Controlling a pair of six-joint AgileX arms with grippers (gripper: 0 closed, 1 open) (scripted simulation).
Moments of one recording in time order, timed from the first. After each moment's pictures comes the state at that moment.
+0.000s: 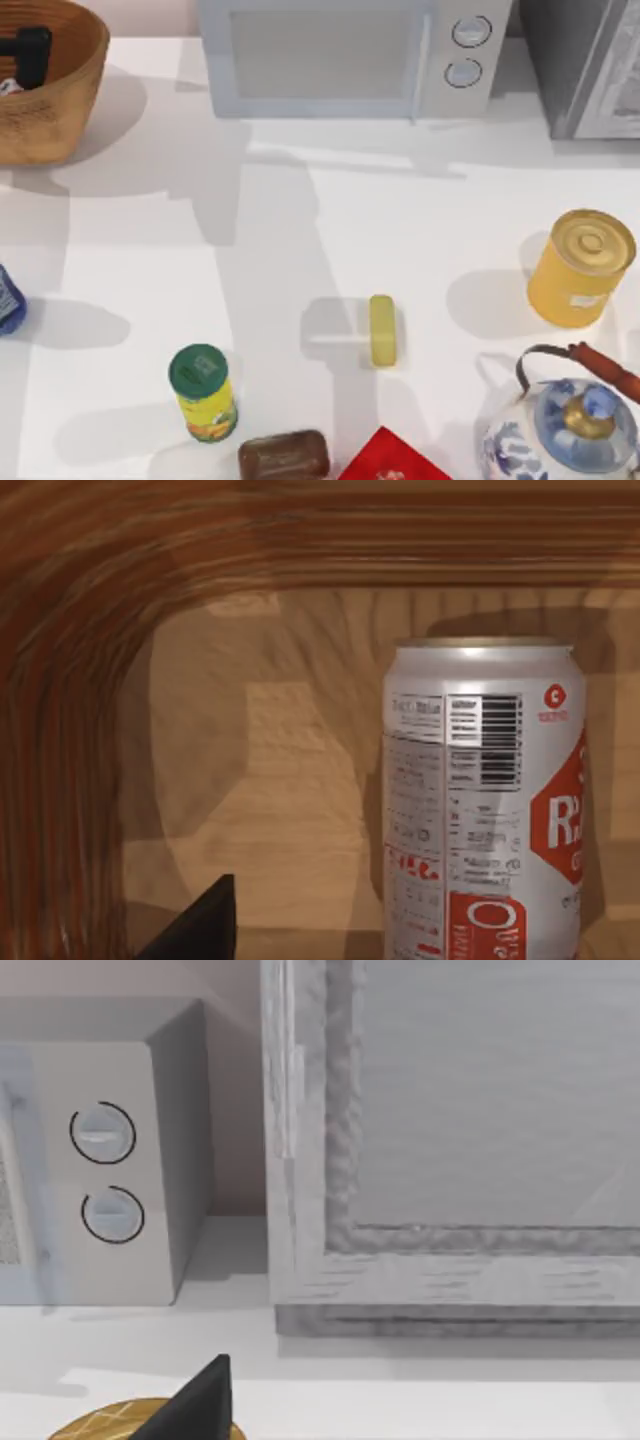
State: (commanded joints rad) left arm 0.15 2.55 2.44 -1.17 0.11 0.16; right arm 0.00 0.00 0.00 0.00 0.00 0.00
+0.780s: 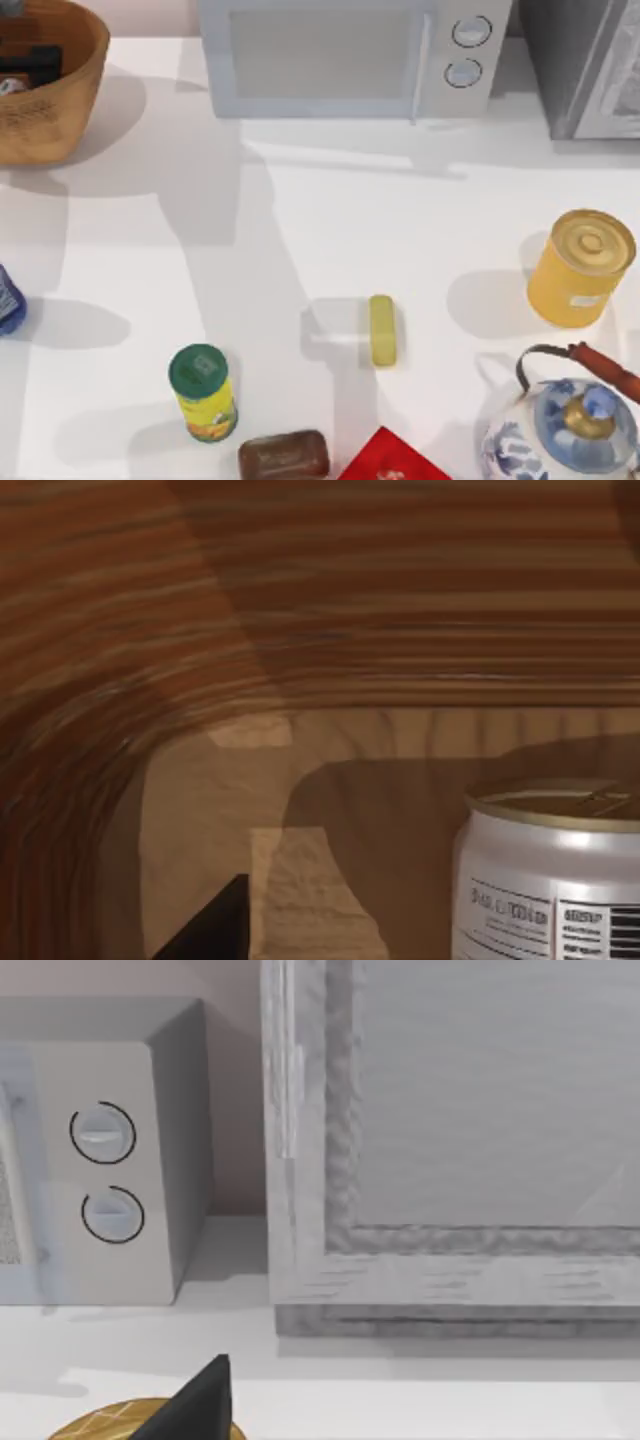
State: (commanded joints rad) left arm 0.14 2.66 2.42 -1.04 0.11 0.15; right arm 0.00 0.00 0.00 0.00 0.00 0.00
